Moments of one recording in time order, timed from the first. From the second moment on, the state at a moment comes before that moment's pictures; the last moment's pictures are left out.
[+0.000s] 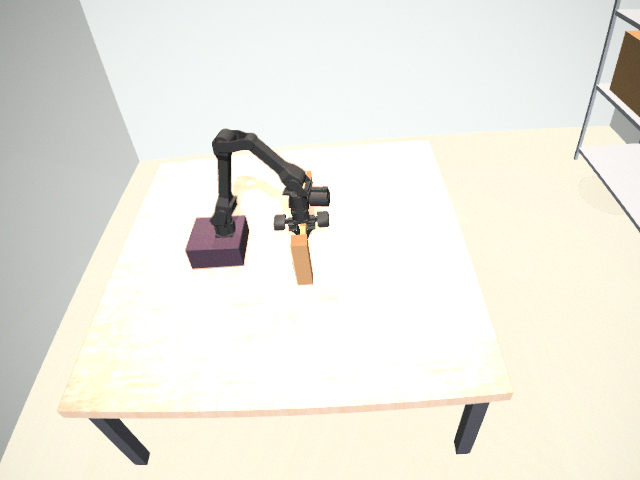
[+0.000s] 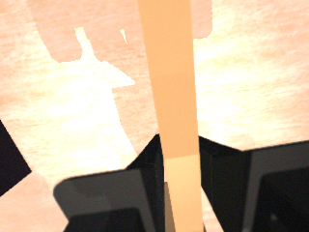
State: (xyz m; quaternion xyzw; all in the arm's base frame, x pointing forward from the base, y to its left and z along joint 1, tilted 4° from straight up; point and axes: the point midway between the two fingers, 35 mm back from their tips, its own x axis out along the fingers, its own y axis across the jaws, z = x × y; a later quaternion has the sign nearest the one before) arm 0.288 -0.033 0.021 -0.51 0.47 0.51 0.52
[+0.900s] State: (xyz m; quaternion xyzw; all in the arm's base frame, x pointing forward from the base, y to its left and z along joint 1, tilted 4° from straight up) arm 0.288 -0.042 0.022 -0.51 0.47 0.50 0.52
